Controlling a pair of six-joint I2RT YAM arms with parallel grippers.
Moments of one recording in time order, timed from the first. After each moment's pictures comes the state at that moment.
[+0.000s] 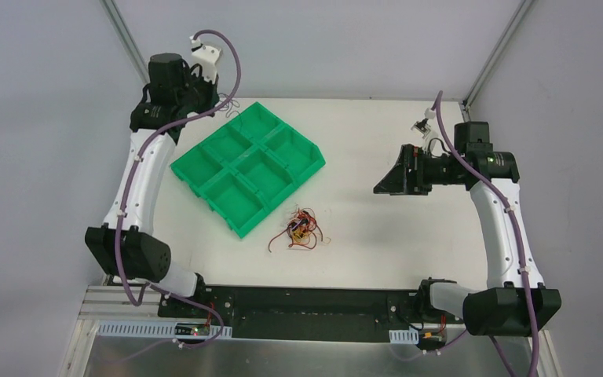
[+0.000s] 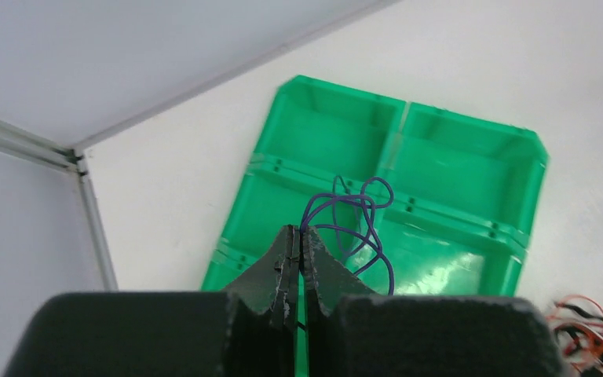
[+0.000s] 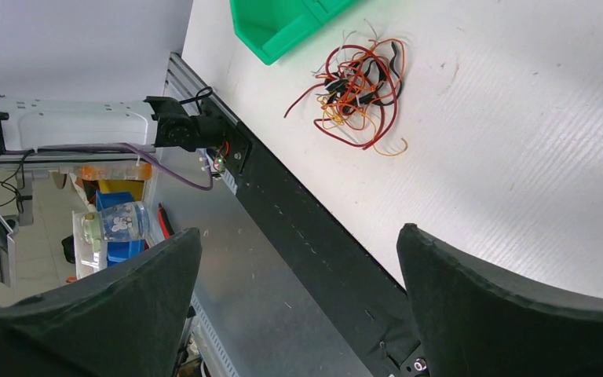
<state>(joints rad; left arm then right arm) -0.10 1.45 1.60 -0.59 0.23 0.25 0.01 1.19 1.31 -1.19 -0.96 -0.01</state>
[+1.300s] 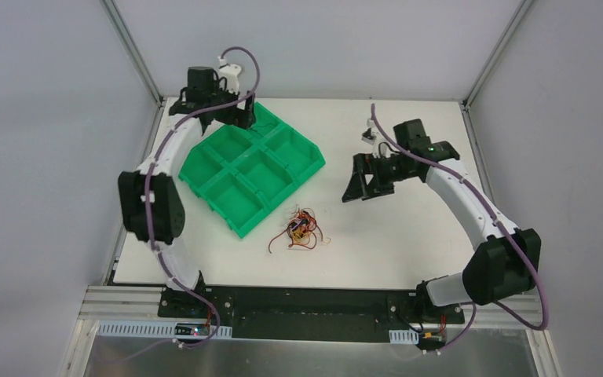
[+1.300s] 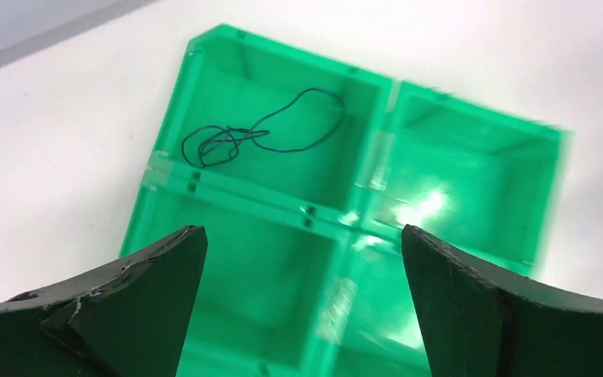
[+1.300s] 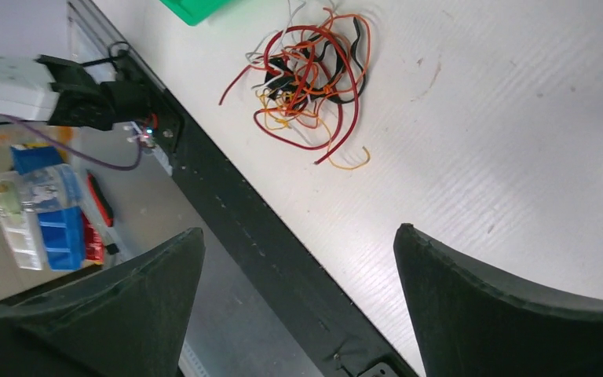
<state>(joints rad) -0.11 1.91 1.67 -0.41 0.28 0.19 0.27 1.40 1.24 -0.96 -0.76 0.06</state>
